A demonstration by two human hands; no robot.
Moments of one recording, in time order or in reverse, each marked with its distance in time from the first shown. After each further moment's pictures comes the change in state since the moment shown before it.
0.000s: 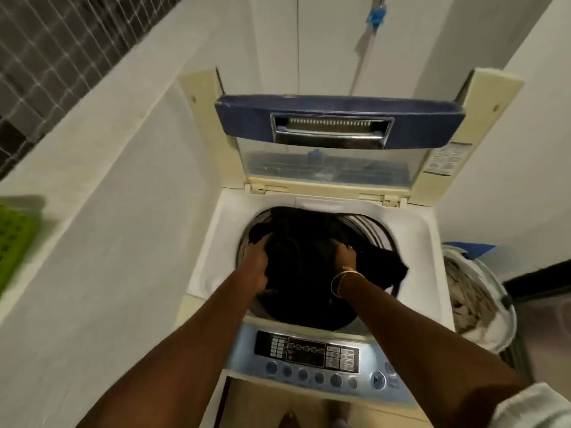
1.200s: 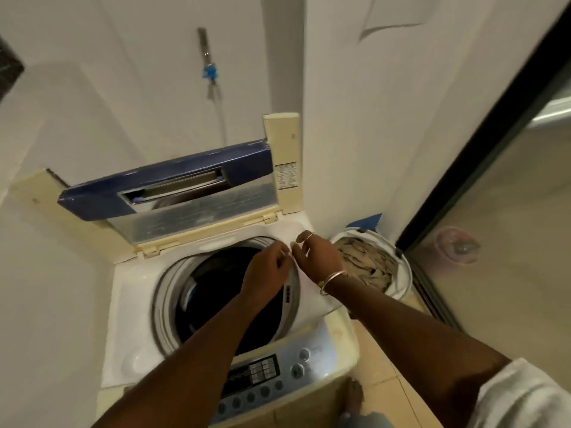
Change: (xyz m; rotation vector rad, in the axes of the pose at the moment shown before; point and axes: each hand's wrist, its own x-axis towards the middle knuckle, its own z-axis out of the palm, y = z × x) left_hand -0.056 -0.037 0.198 1.274 -0.296 0.876; right_hand -0.077 -0.037 -0.185 -0.683 0.348 -0.524
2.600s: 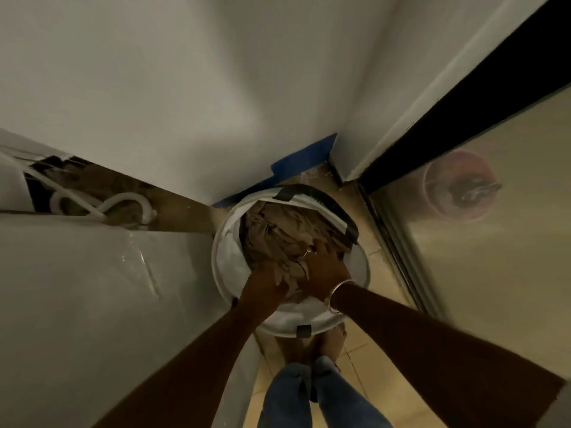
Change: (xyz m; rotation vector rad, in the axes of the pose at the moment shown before) left_hand 0.229 -0.065 0.512 0.001 -0.668 -0.443; right_hand 0.187 0.510 0.101 -0.187 -0.657 0.269
